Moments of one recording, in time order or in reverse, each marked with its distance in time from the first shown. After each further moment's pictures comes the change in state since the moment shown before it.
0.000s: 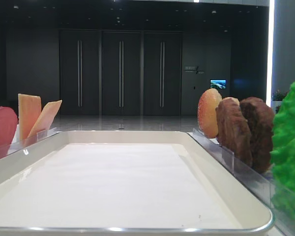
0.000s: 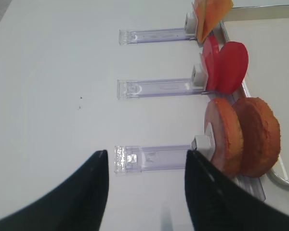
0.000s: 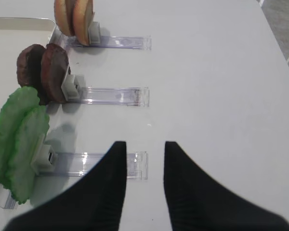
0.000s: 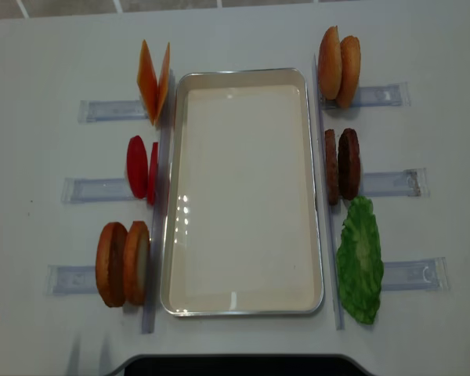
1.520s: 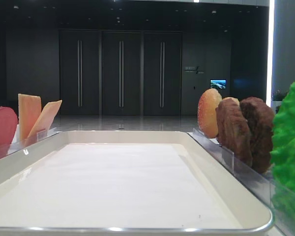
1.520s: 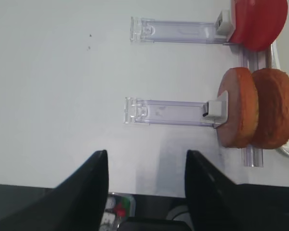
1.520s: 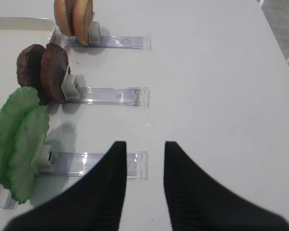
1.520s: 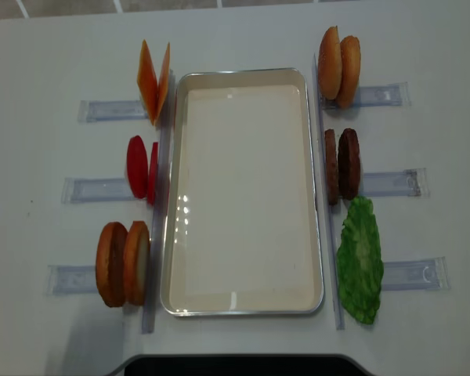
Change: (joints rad) left arm 0.000 0.509 -0.247 0.049 0.148 -0.103; right arm 0.000 0.000 0.000 0.000 0.000 0.000
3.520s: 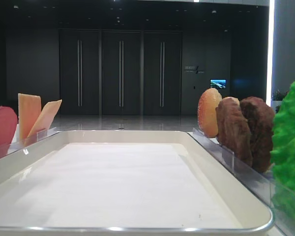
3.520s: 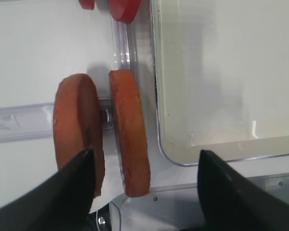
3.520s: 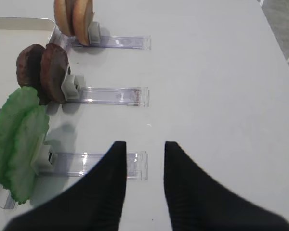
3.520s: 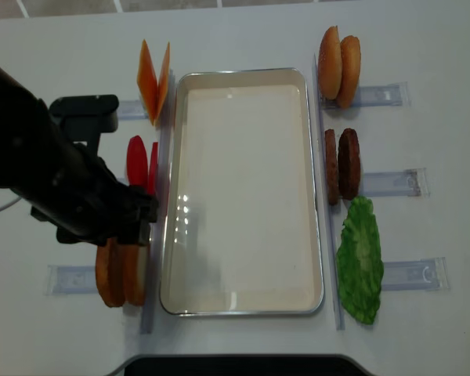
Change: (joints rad) left arm -0.573 0.778 -0.130 -0.051 -0.237 -0.449; right arm 0.000 0.000 0.000 0.000 0.000 0.001
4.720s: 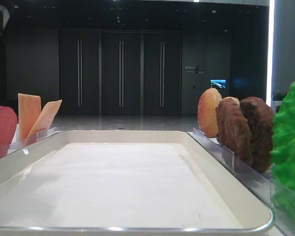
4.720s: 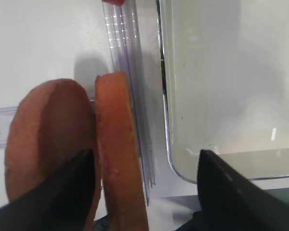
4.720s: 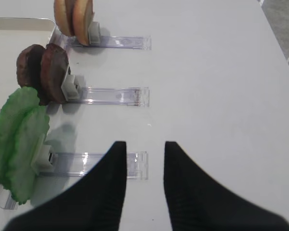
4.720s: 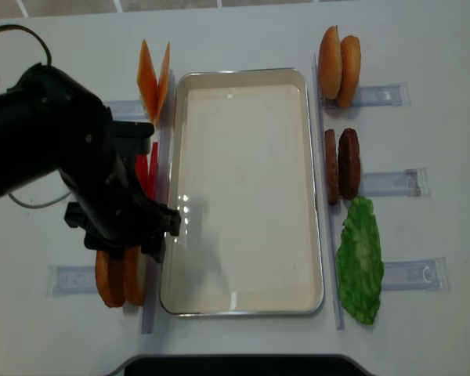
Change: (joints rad) left arm 0.000 0.213 0.000 -0.016 -0.042 0.034; right arm 0.000 0.000 0.000 0.000 0.000 0.002
